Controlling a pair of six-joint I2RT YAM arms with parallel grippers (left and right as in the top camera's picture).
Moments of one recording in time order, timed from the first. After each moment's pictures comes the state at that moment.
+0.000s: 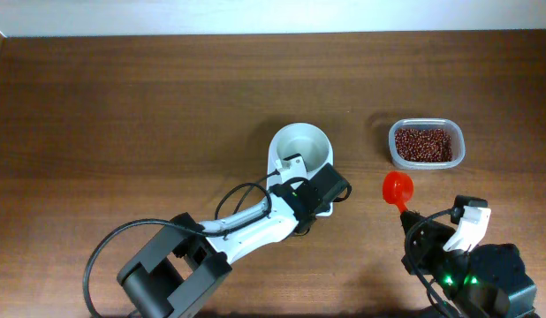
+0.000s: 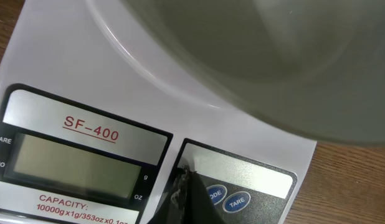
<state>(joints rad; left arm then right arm) -0.88 1.83 1.06 -0.40 -0.29 -1.14 0.38 0.39 0.77 -0.88 0.00 0.59</state>
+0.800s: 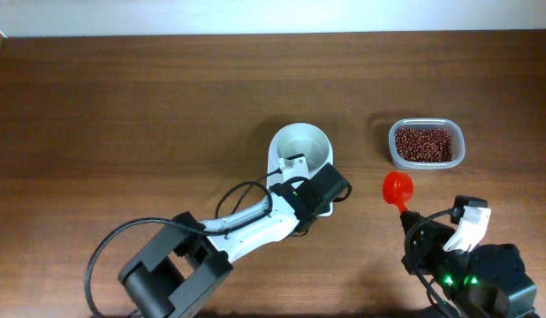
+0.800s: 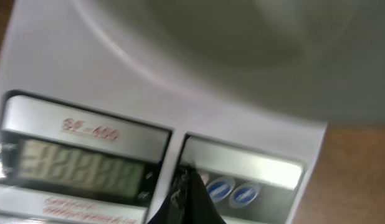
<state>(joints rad) -0.88 1.83 1.06 -0.42 -0.27 -1.06 0.38 0.39 0.77 -0.88 0.00 0.59</state>
